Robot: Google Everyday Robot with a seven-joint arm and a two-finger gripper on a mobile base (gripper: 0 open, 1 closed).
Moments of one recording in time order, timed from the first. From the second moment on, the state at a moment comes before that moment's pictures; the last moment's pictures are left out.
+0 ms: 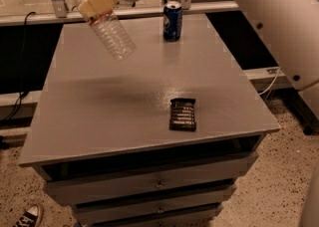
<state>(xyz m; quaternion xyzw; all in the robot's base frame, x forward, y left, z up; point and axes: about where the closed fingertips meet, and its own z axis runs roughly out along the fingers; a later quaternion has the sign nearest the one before) 0.633 0.121 1.038 -0.52 0.68 0.28 0.42</state>
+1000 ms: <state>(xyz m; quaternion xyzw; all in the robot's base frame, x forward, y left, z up) 0.589 0.063 1.035 -0.57 0.56 0.32 0.51</state>
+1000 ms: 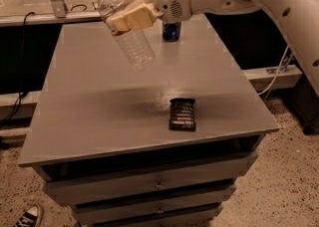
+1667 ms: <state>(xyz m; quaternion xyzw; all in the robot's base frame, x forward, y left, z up) 0.596 0.037 1.009 -0.54 0.54 0.34 0.55</state>
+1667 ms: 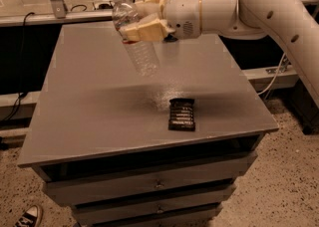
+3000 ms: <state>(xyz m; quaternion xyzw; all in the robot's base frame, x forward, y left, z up) 0.635 -0.042 0.965 -0.47 0.47 0.35 0.66</state>
